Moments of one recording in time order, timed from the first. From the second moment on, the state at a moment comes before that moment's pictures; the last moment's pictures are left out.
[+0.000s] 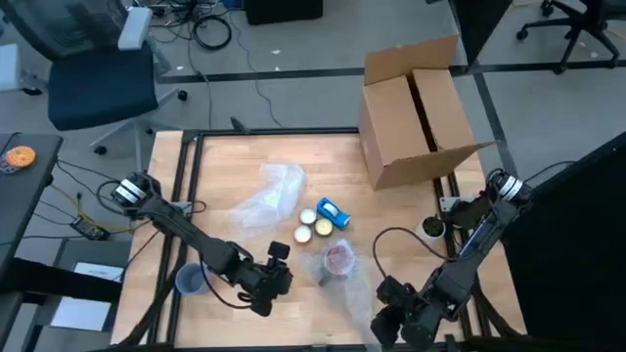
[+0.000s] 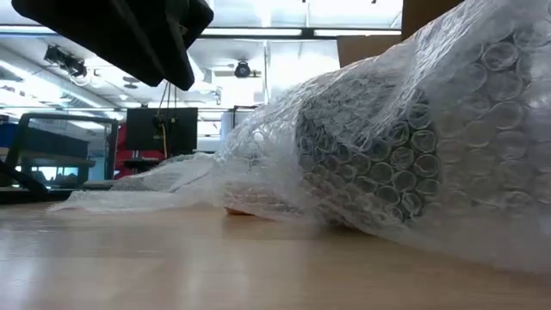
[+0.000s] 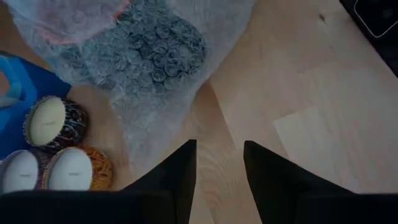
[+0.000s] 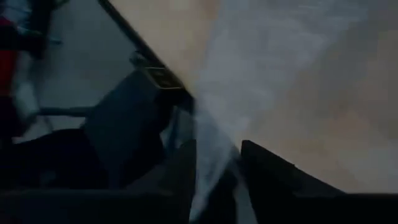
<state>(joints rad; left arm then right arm) -0.60 1.64 1.11 -0.39 -0.34 -0.11 0.90 1.68 1.32 -0.55 0.35 1.68</state>
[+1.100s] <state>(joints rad) -0.70 1.63 1.19 -0.50 -0.51 0.02 0.77 1.85 1.41 -0.31 0.40 1.09</state>
